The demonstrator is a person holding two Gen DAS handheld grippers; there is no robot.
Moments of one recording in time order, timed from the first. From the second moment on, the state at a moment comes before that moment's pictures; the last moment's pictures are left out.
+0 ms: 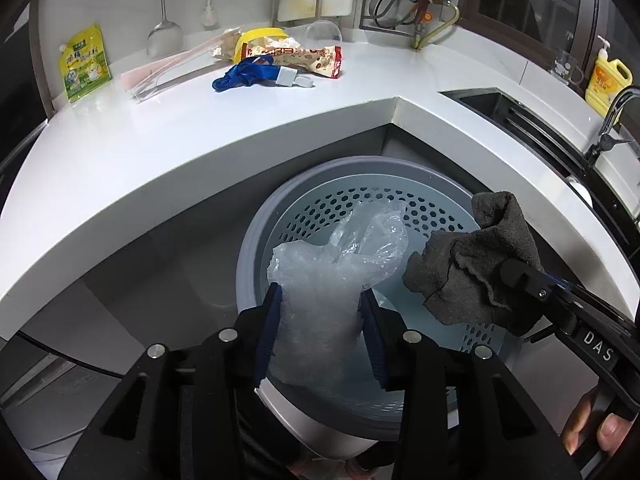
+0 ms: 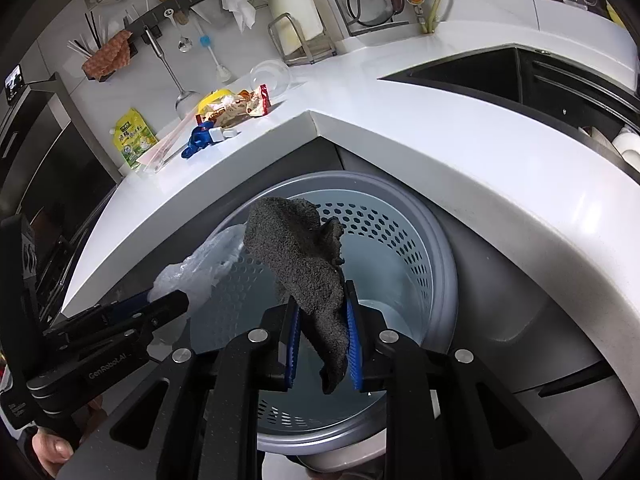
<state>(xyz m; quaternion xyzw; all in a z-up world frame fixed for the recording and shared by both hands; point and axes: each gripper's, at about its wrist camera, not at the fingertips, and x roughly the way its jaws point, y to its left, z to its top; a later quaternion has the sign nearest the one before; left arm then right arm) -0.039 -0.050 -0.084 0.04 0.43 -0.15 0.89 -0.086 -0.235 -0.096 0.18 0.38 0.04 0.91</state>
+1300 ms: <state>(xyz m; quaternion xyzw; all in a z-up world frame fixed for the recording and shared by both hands) -0.042 -0.028 -0.064 0.02 0.40 -0.11 0.91 -0.090 -0.229 -0.086 0.18 0.36 0.04 0.92</state>
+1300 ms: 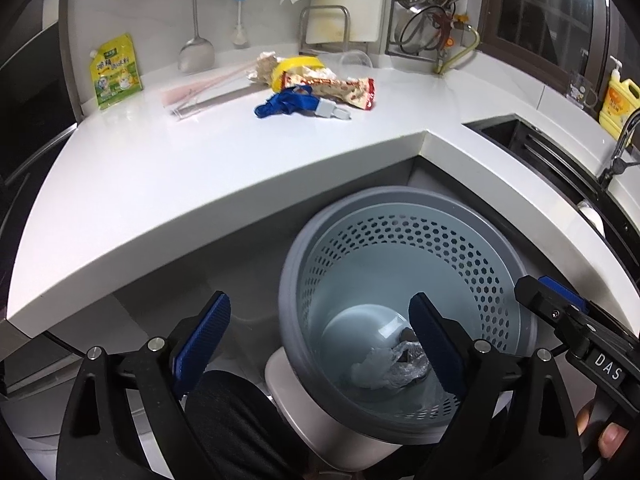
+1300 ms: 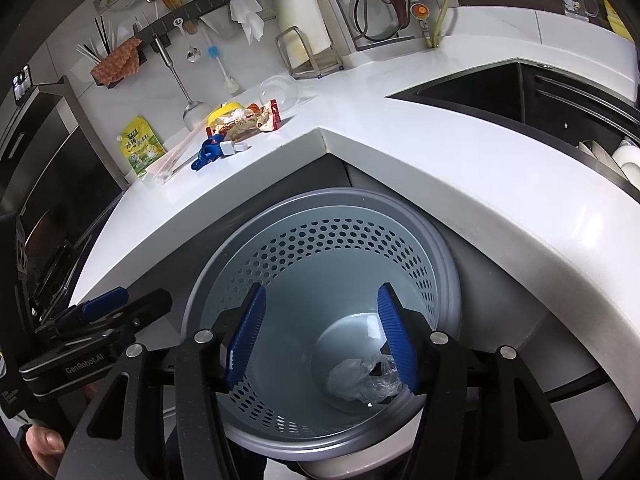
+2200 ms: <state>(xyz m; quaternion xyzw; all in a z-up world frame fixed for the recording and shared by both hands) 0.002 0.017 -0.021 -0.01 0.36 -0.09 0.93 -0.048 -0.213 -0.047 0.15 0.34 0.06 0.93</state>
